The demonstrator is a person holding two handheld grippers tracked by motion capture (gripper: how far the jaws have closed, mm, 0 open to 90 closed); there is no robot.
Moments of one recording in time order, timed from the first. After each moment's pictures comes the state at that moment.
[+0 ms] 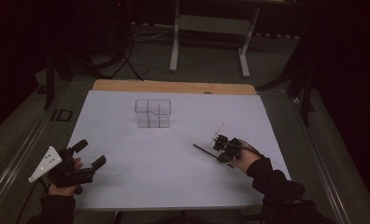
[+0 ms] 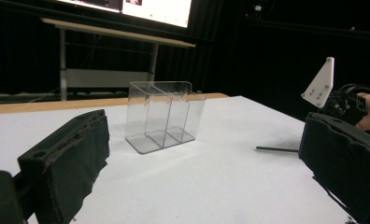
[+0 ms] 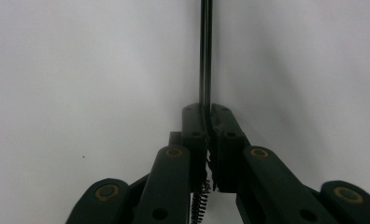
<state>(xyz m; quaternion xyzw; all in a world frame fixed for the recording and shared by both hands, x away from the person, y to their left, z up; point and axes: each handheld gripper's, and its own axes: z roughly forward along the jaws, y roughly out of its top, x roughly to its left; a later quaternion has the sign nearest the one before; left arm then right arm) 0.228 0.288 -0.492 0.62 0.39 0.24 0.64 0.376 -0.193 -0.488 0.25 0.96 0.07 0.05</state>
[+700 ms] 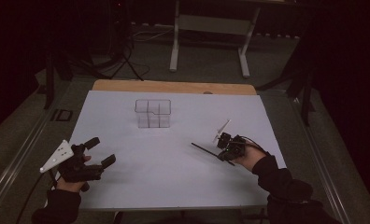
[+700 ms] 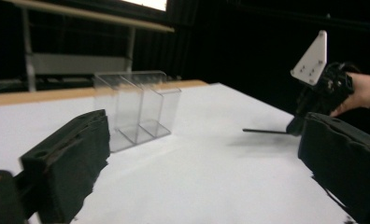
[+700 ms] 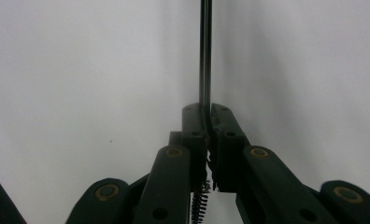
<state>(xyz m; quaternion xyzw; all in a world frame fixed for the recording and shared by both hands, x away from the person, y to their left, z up) 0.247 0.265 -0.481 0.66 0.37 0.18 0.63 0.370 -0.199 -0.464 0.22 0.97 0.11 0.04</state>
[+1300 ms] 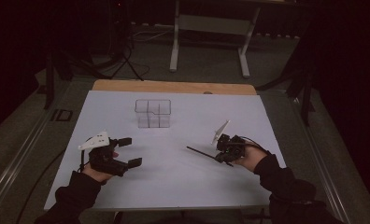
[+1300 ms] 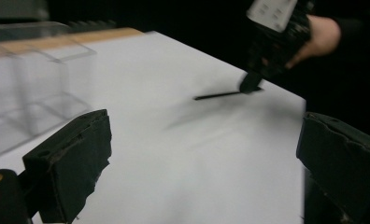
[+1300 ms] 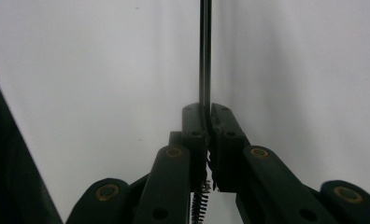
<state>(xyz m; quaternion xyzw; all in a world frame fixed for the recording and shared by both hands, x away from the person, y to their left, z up) 0.286 0.207 -0.474 0.75 0.28 0.05 0.60 0.360 -0.193 -0.451 0.17 0.98 0.13 0.02</state>
